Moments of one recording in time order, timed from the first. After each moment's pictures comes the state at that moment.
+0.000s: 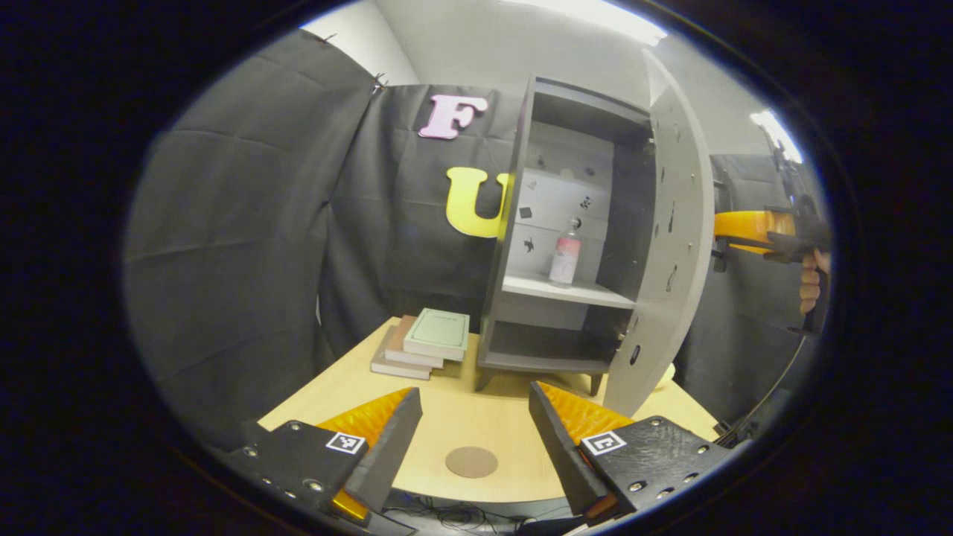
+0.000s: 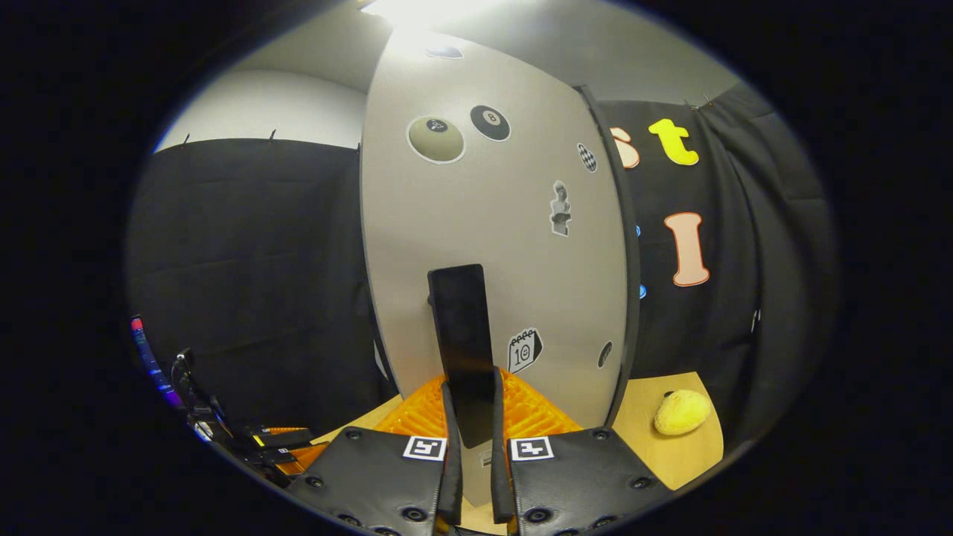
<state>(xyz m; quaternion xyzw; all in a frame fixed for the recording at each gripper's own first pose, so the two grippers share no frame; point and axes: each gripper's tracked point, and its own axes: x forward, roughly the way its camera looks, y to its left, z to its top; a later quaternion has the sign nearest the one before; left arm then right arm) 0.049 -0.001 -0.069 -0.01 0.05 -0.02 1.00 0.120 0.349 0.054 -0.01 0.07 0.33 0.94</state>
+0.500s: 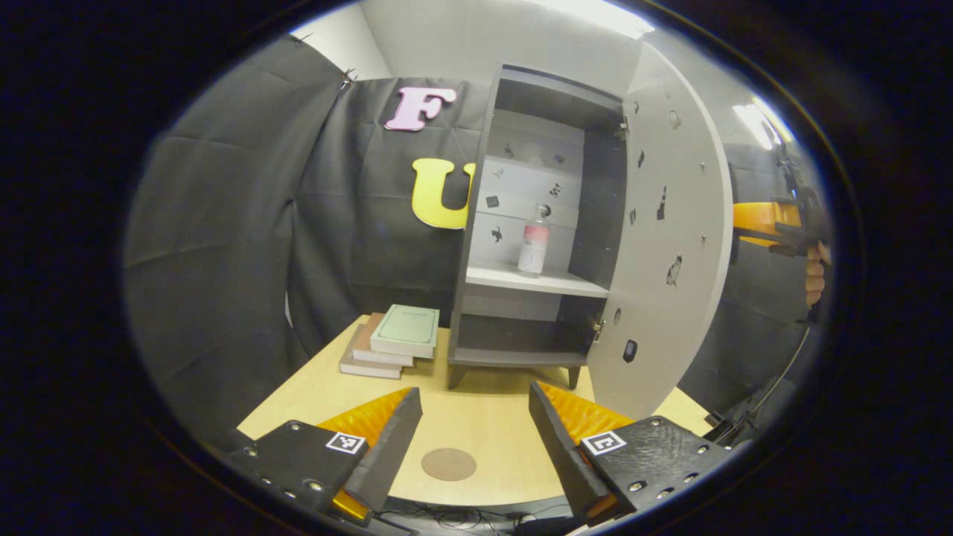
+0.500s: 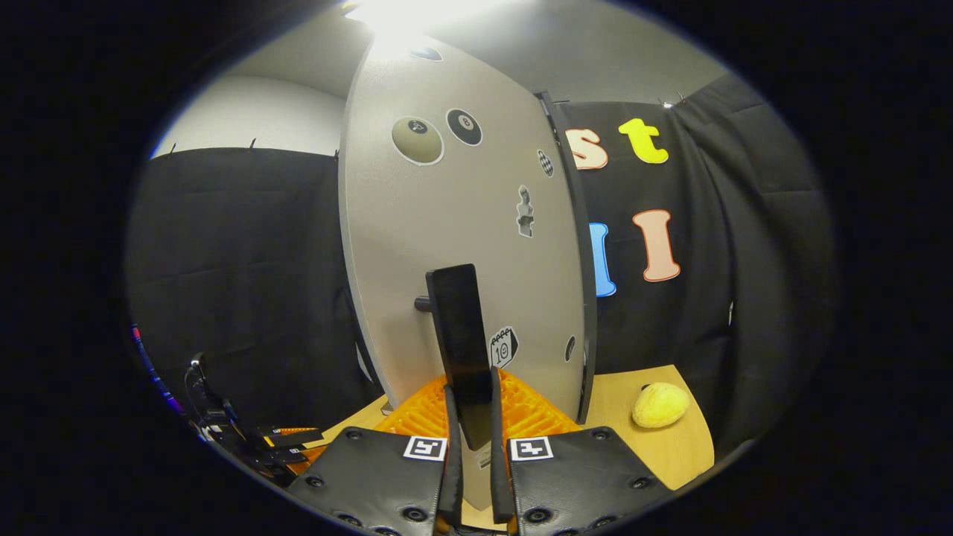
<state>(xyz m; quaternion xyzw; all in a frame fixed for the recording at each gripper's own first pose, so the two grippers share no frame) 0.072 -0.039 -0.083 0.00 0.06 -0.07 1.00 0.124 0.343 0.055 0.00 0.06 0.29 0.95</state>
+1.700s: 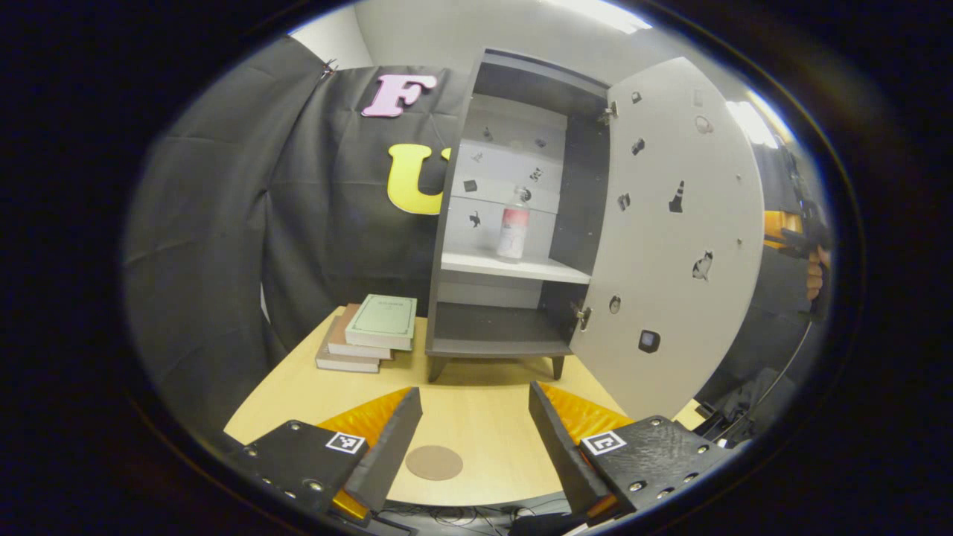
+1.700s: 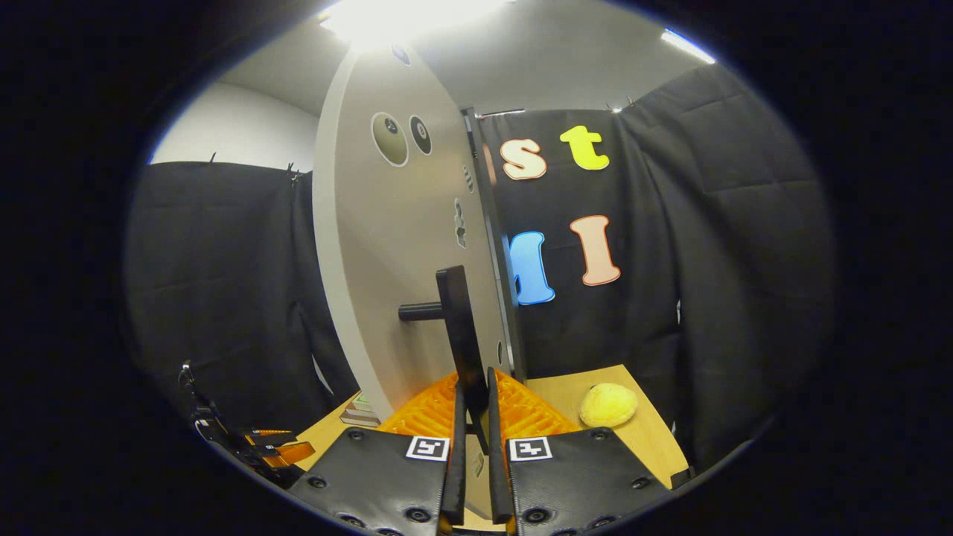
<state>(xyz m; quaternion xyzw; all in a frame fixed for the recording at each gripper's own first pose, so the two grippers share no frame) 0.091 -0.056 -0.099 0.01 0.08 -0.12 0.99 0.142 0.284 0.064 0.05 0.05 0.19 0.98</state>
